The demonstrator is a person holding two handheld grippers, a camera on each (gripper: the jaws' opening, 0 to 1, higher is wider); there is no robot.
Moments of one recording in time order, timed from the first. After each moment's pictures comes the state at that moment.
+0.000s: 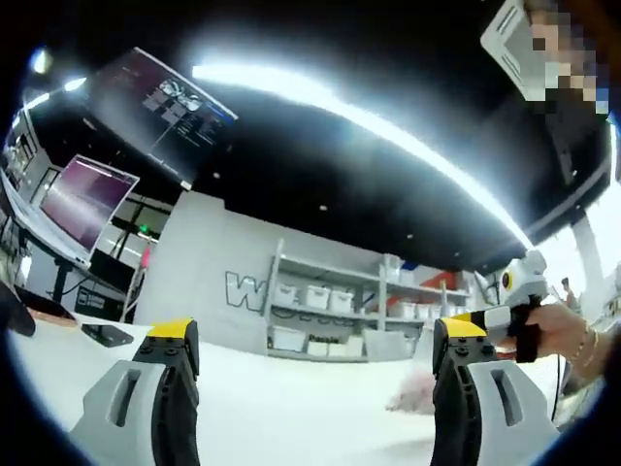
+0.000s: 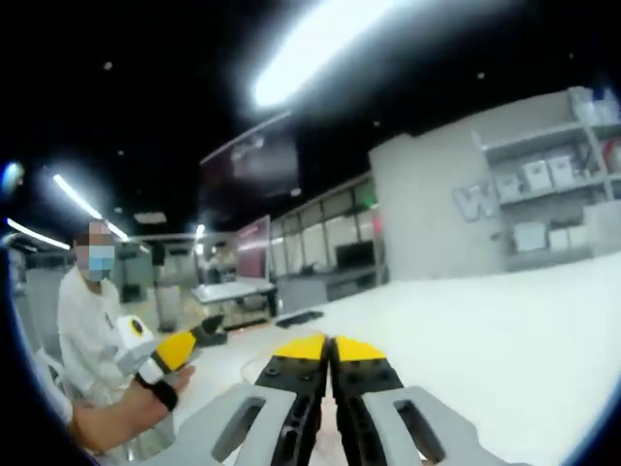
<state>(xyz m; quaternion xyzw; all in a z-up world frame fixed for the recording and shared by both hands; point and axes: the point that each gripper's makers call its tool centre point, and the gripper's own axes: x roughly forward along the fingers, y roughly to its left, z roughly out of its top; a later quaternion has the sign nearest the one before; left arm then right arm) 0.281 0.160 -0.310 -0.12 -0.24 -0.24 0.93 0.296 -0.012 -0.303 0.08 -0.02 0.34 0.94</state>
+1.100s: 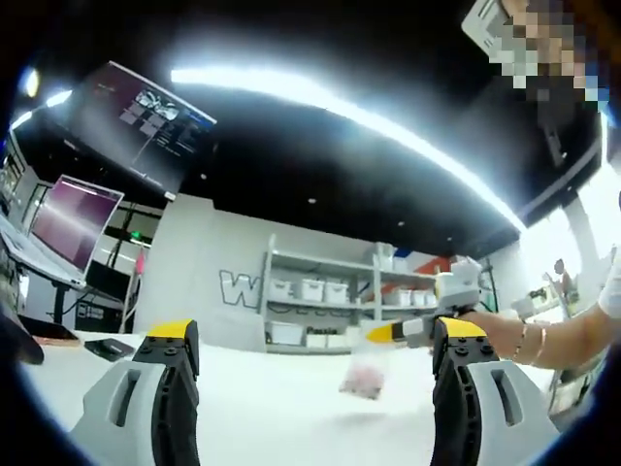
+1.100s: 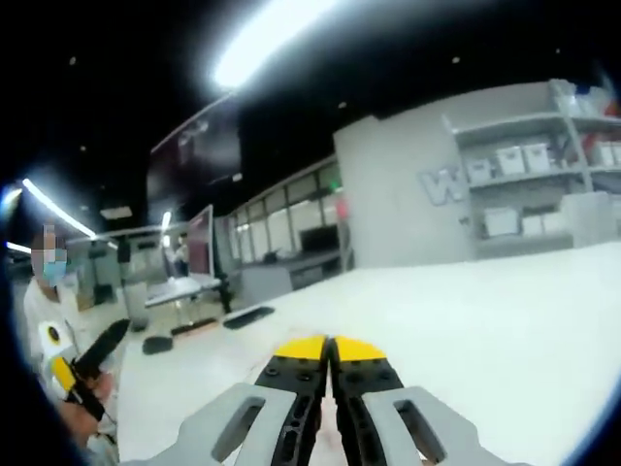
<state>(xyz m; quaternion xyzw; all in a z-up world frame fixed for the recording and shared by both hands) 0.257 0.144 -0.296 -0.10 -0.22 -0.25 0.94 0.402 -0.044 -0.305 0.07 0.03 0.27 0.96</state>
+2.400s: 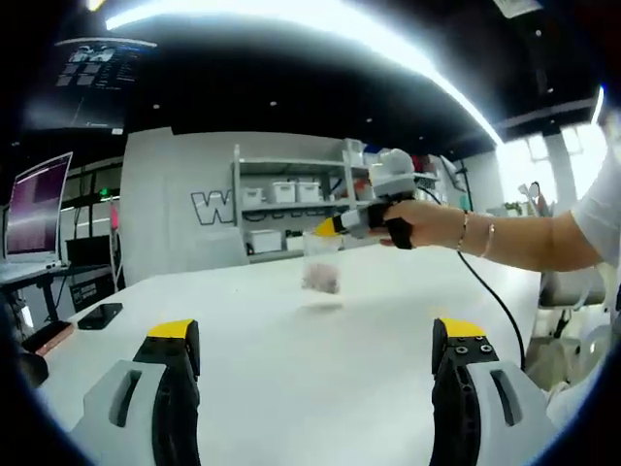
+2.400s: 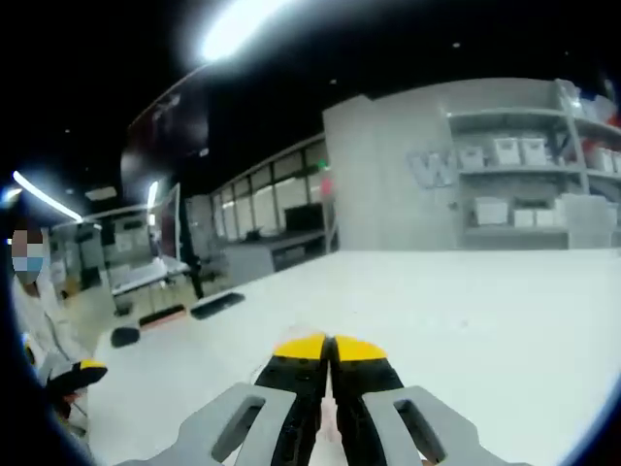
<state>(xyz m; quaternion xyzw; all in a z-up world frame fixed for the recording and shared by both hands) 0.269 0.108 -0.370 0.04 -0.02 -0.31 0.95 0.474 -0.054 -0.311 0.05 0.08 0.24 0.97</state>
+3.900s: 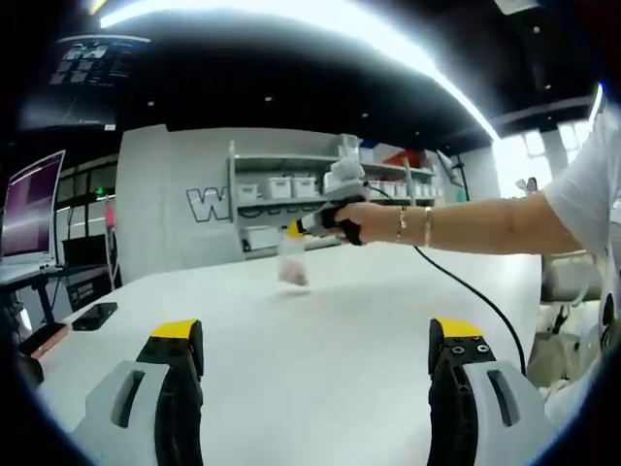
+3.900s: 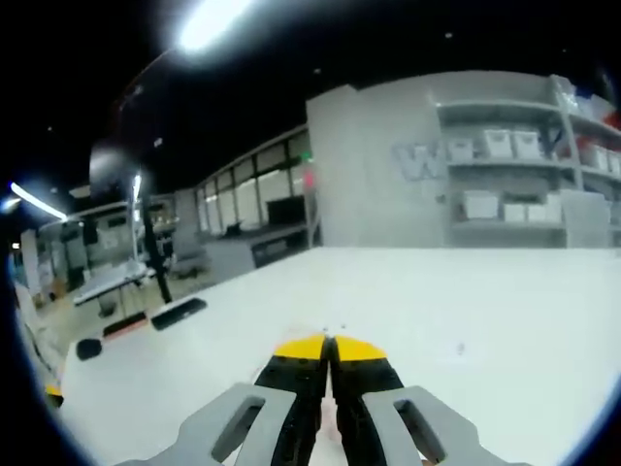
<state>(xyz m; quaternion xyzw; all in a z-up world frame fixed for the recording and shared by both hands) 0.282 0.106 -0.372 0.05 -0.02 -0.32 0.95 0.578 -0.053 -0.317 0.04 0.10 0.21 0.97</state>
